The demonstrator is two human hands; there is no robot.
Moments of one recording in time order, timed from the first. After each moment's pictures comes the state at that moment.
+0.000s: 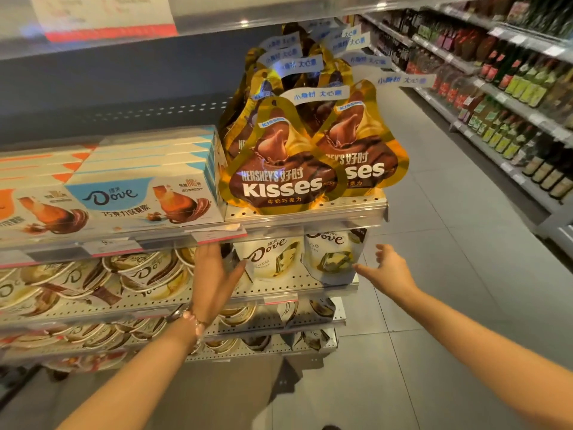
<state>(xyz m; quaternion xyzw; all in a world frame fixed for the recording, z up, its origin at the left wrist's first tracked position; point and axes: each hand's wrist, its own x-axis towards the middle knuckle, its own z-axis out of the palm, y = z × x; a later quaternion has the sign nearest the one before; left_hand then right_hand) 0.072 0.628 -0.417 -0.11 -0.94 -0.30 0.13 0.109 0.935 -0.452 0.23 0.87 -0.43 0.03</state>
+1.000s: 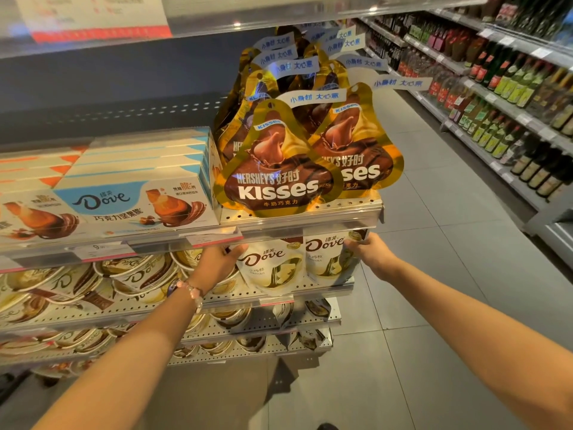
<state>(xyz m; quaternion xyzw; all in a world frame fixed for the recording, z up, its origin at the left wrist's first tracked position) 0.024 0.636 -0.424 -0.07 -0.90 -0.43 -0.02 0.063 0.937 -0.449 0.18 0.75 -0.63 0.08</state>
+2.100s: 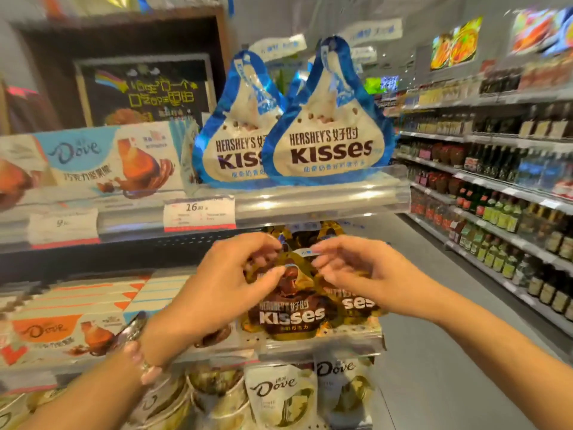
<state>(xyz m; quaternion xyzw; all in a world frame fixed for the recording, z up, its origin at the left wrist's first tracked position) 0.103 0.668 -0.156 -0.35 -0.86 -0.30 0.22 0.130 0.899 -0.166 -0.28 0.83 -0.47 -0.09</state>
